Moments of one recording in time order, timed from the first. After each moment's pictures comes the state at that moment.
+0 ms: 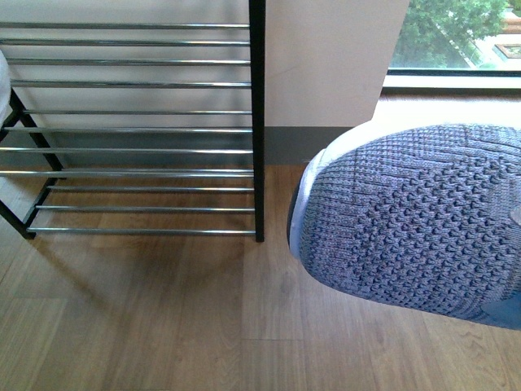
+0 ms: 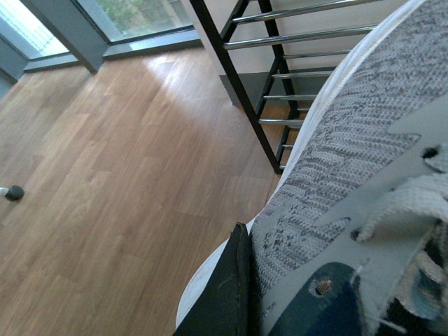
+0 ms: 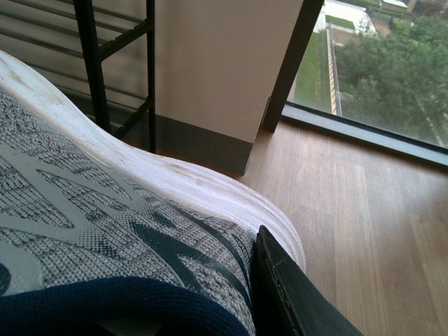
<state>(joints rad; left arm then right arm) -0.23 0.74 0.26 0.01 -0.65 0.07 -0.30 0.37 0.03 0.17 -0.33 -0.28</state>
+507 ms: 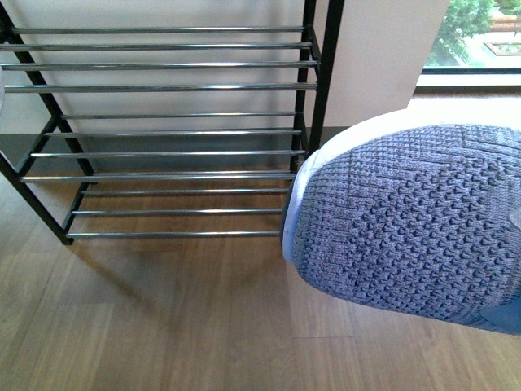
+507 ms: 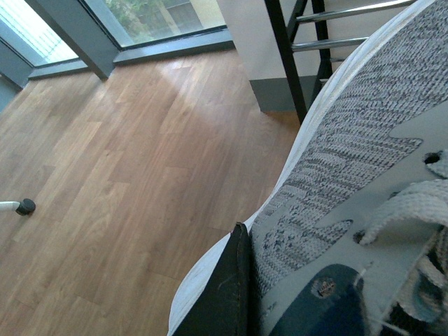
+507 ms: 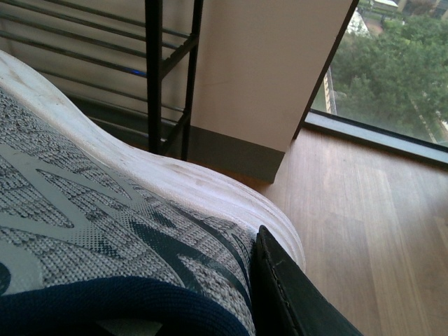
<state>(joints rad) -0.22 0.74 0.26 0.01 -0.66 0.07 -0.30 0.37 0.03 0.17 -0.34 -0.28</state>
